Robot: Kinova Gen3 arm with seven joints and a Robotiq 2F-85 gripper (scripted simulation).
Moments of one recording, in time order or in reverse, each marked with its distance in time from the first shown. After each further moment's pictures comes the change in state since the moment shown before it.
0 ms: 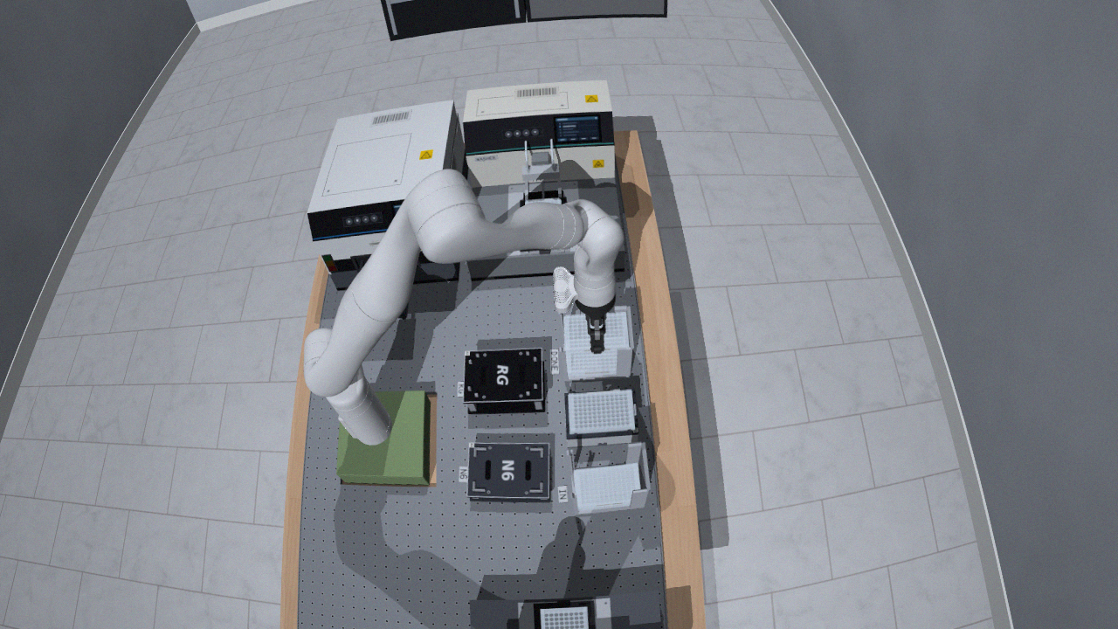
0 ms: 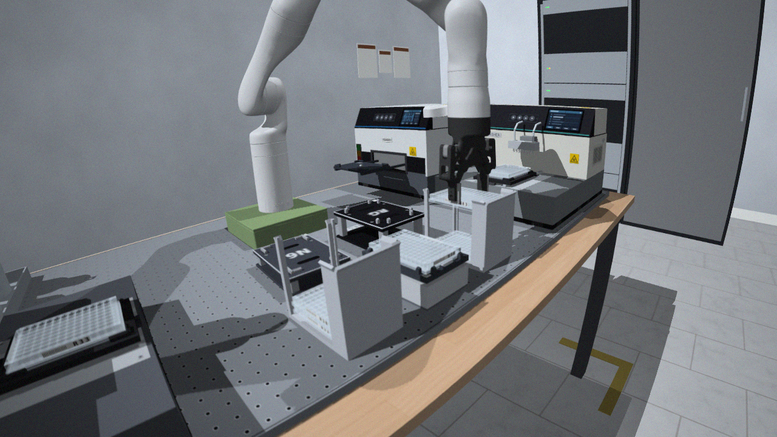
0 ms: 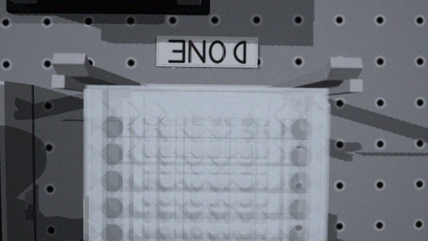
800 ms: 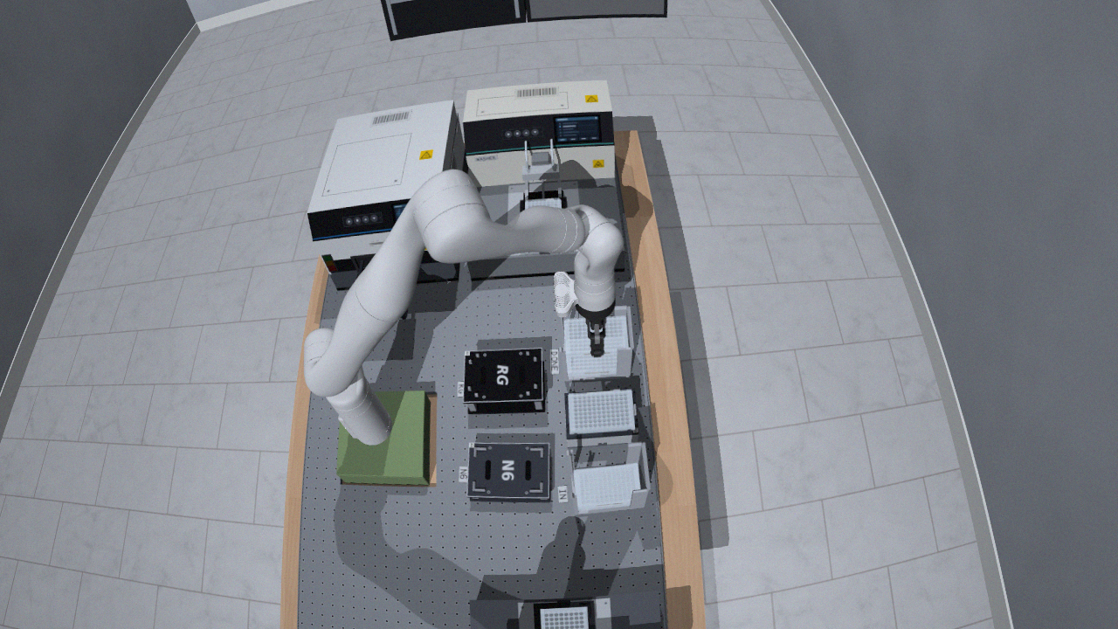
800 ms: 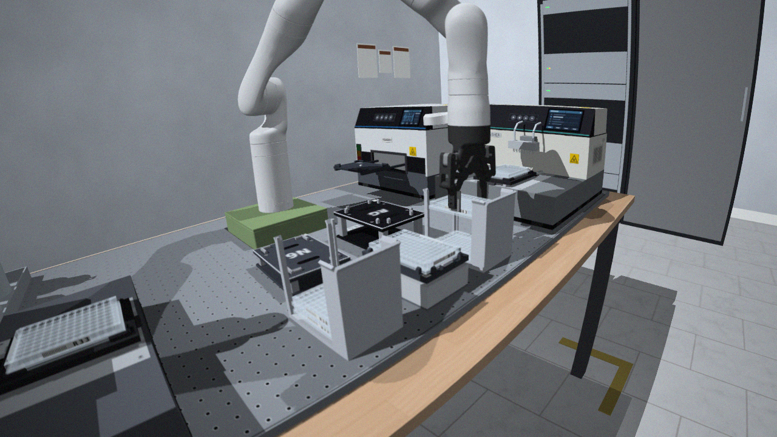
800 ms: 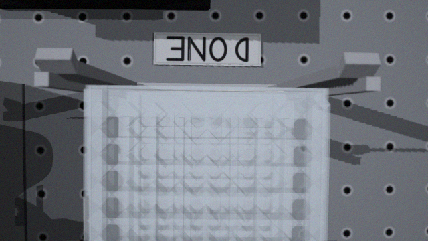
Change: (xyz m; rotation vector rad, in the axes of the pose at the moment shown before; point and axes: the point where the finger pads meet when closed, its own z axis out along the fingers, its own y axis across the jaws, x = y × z) arm 0.000 0.000 0.014 0.001 0.001 0.000
